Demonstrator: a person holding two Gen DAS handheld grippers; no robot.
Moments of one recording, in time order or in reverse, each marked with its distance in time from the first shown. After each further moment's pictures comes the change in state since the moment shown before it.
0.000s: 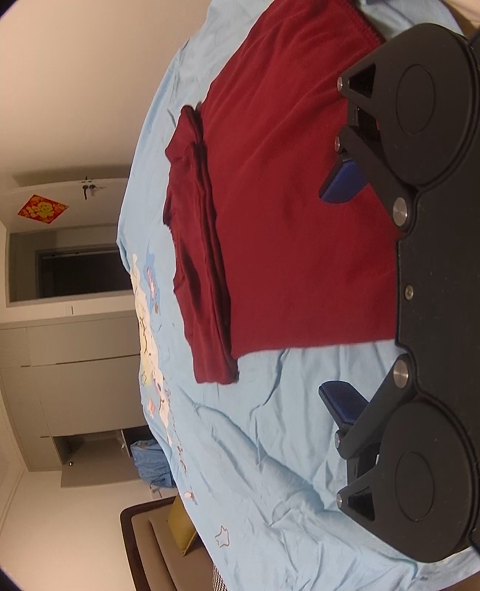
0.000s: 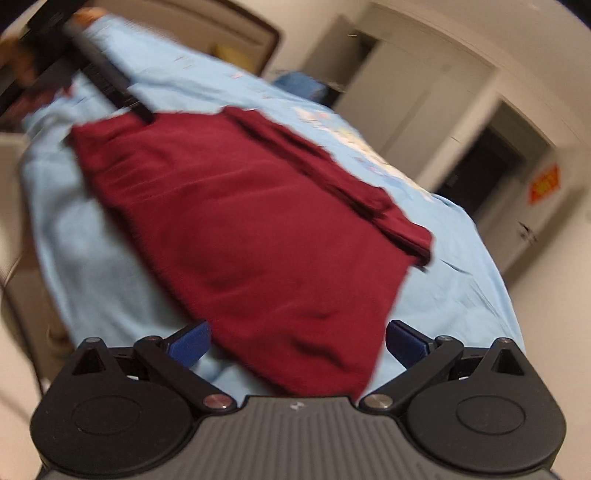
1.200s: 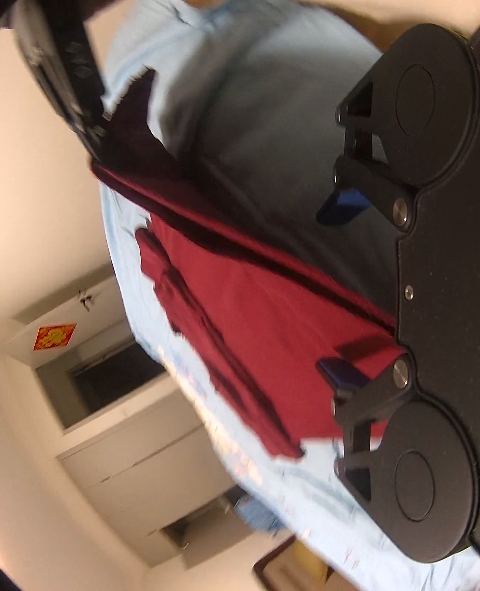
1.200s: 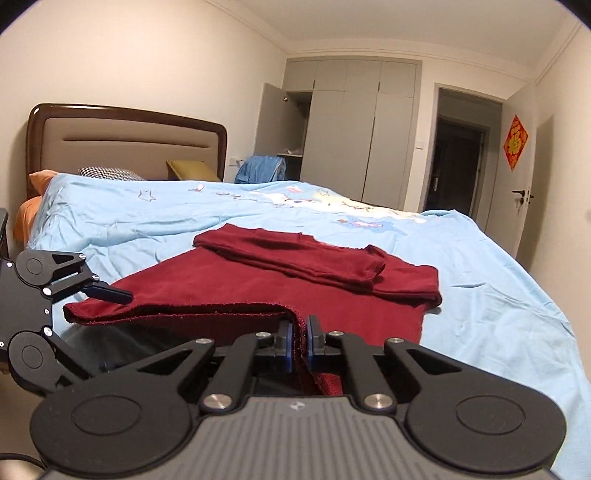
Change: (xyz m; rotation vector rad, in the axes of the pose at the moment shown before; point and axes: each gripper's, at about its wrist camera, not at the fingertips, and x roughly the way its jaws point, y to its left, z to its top) left arm -0.010 -0.095 -0.040 0.484 -0.084 -0.028; right arm -0.017 -0.053 0.034 0.455 -0.273 0.063
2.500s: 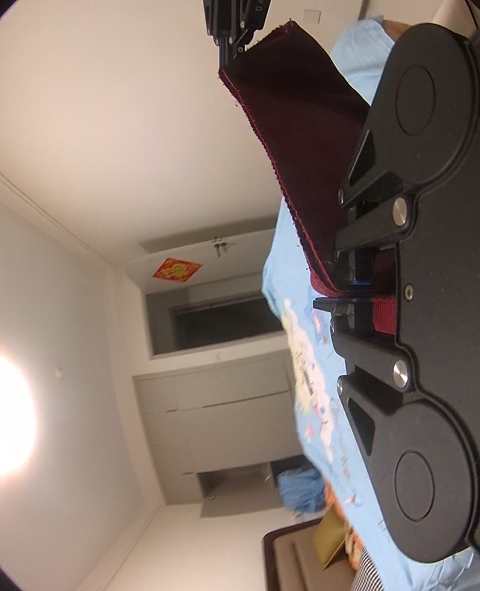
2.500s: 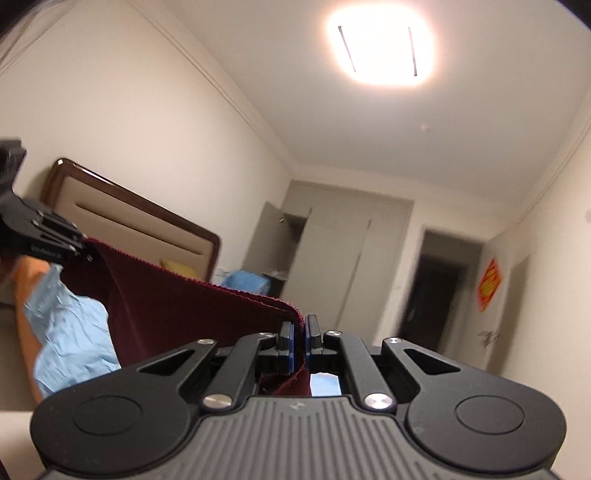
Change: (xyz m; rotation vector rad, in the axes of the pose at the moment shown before) left arm -0.194 0.154 0.086 -0.321 -0.377 0.011; right arm -0.147 0.026 0.086 -0.170 -0.396 -0.064
